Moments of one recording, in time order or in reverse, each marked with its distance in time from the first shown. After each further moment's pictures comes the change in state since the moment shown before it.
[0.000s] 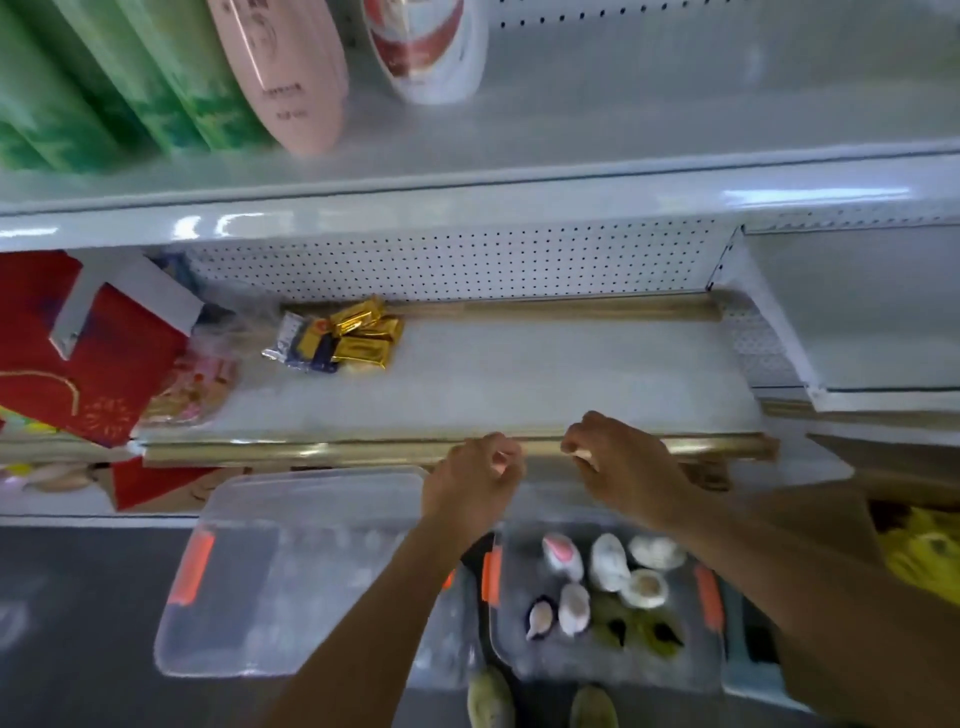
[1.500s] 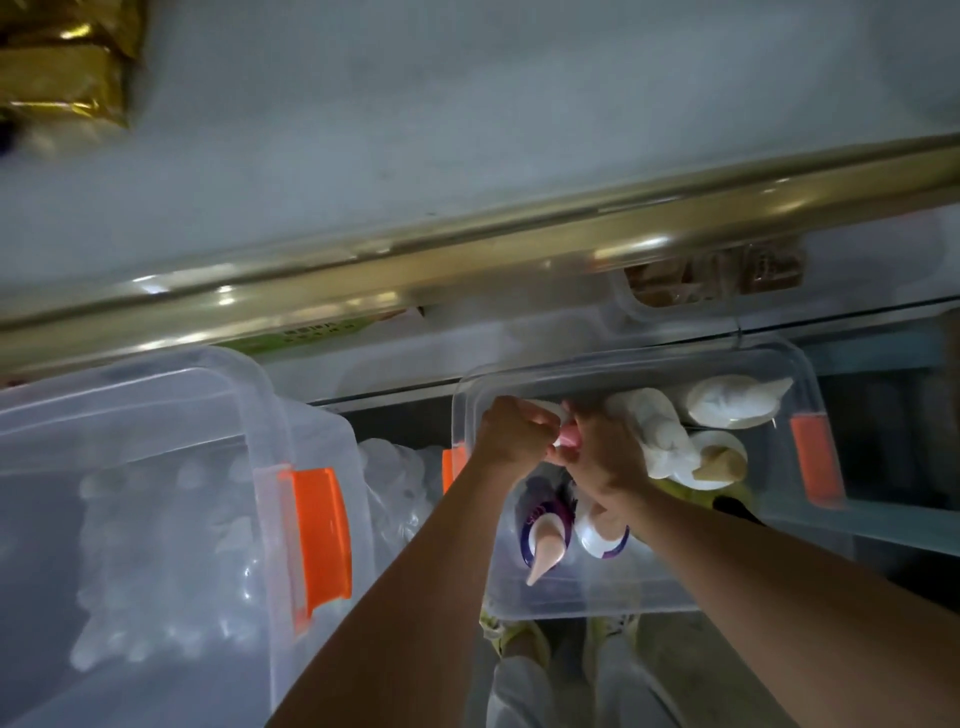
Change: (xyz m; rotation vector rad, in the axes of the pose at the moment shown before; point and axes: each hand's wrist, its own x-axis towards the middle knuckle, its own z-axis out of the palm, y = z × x) left_hand 0.142 -0.179 0.343 -0.350 -0.466 -0.341; right_hand 0.041 0.121 0.422 0.411 -0.186 0.621
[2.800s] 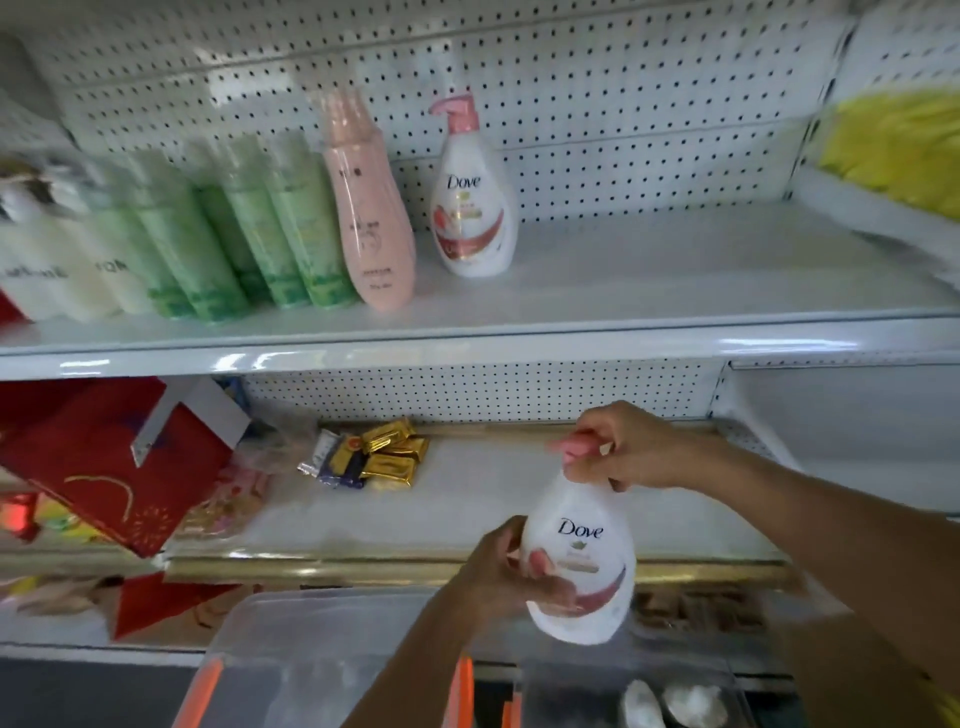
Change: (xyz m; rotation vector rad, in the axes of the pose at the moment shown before) left_hand -0.350 0.196 -0.188 -0.232 0.012 0.522; right_hand -0.254 -0.286 -0.440 0.097 -0.123 -0.675
